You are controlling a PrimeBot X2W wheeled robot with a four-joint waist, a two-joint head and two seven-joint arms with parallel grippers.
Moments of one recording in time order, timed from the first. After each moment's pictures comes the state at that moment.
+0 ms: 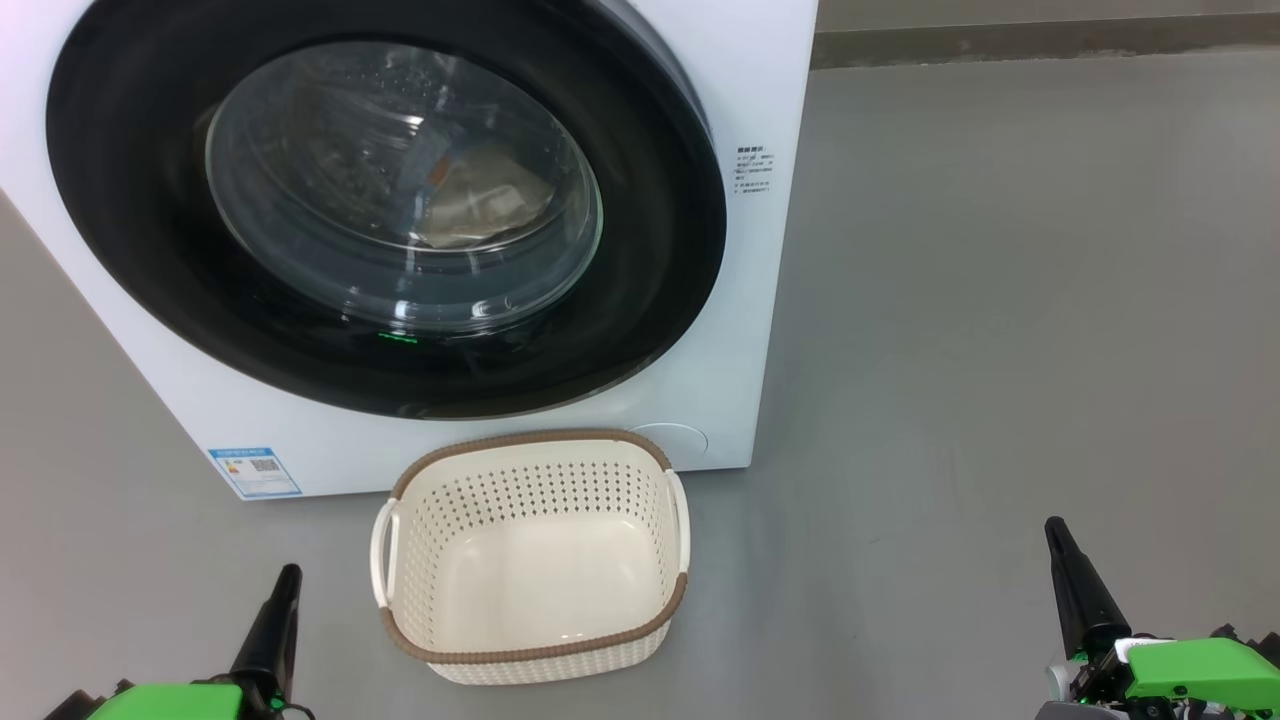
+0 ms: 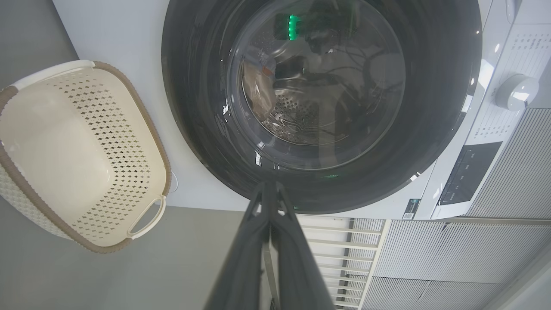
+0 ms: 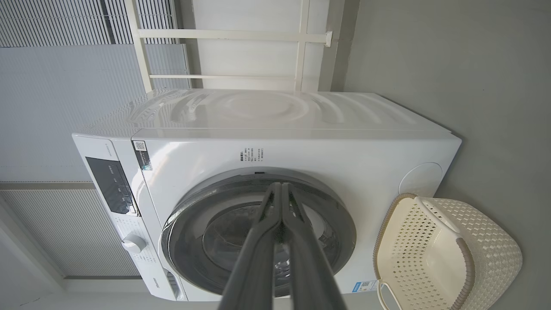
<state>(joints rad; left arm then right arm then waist) -0.07 0.04 0.08 0.27 -1.60 -0.13 0.11 -0.06 -0.05 -0.14 0.28 1.61 0.13 0.11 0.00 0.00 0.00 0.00</state>
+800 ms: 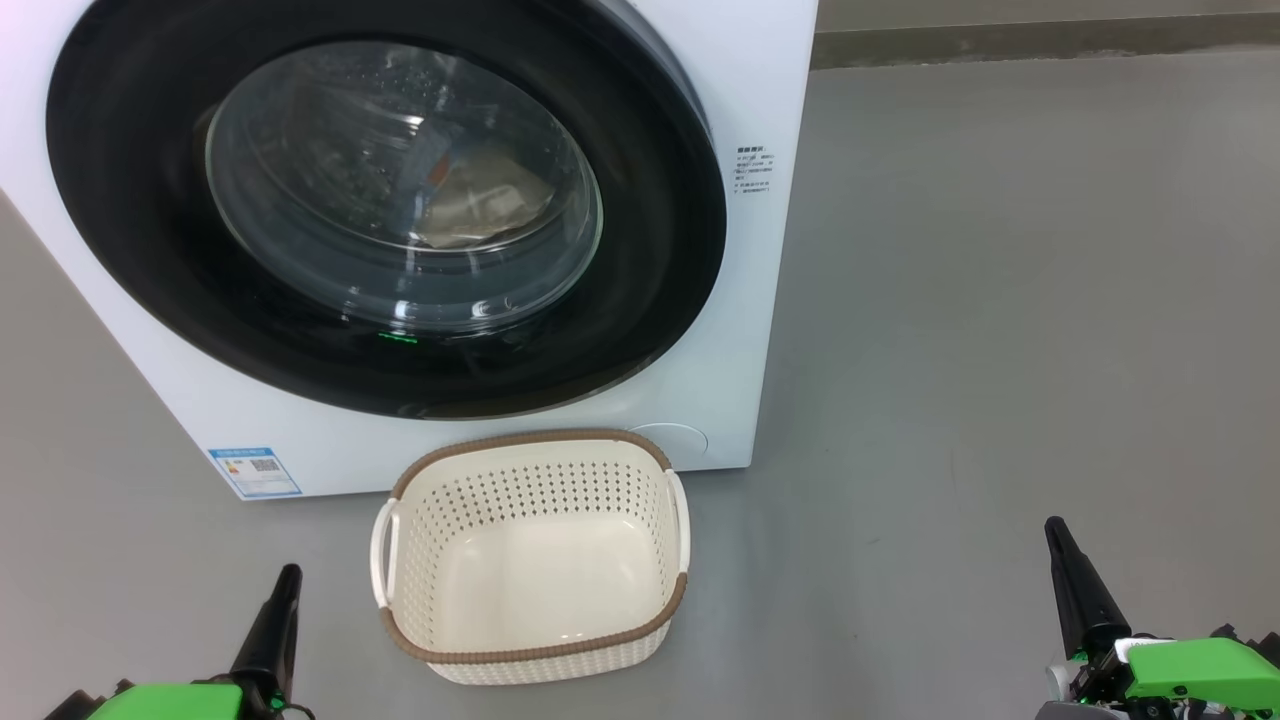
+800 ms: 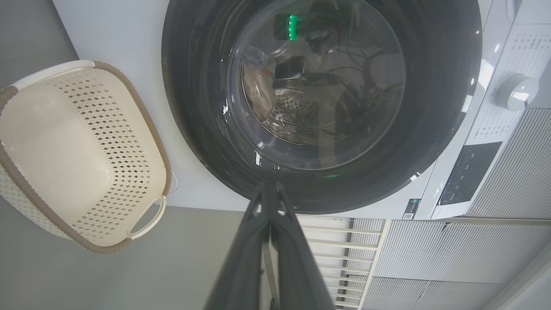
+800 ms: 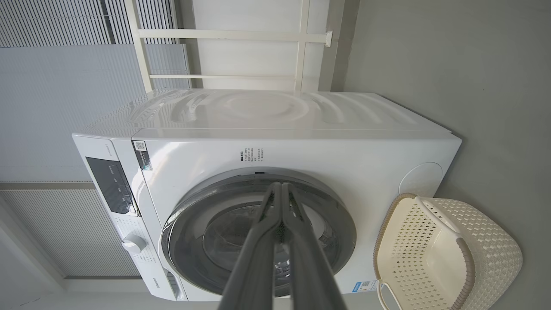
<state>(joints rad) -0.07 0.04 0.08 0.27 -1.60 -0.13 0.11 -0.06 -0.05 -0.14 0.28 1.61 0.13 0.11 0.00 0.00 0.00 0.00</state>
